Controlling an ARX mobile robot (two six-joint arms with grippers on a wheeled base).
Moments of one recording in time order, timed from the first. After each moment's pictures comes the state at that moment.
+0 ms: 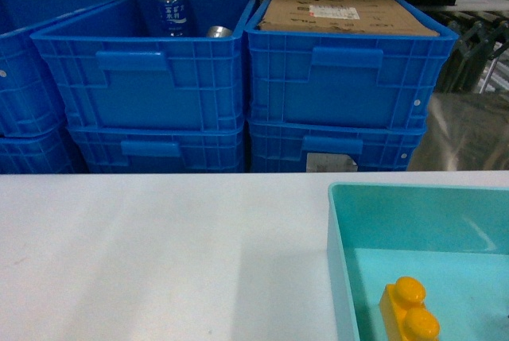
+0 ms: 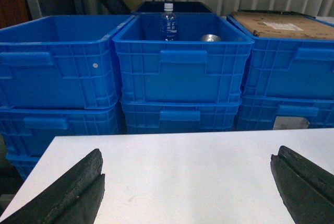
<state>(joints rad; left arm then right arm) 0.00 0.01 0.01 0.00 0.00 0.00 0.00 0.00 0.01 0.00 0.00 -0.01</state>
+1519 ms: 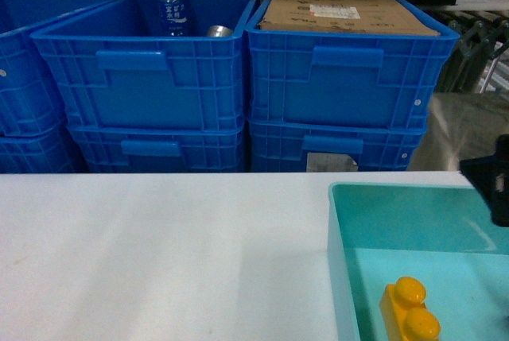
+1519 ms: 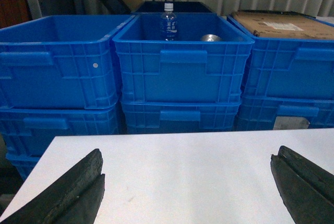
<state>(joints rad) 0.00 0.01 0.01 0.00 0.00 0.00 0.10 1.55 0.54 0.55 -0.06 0.05</state>
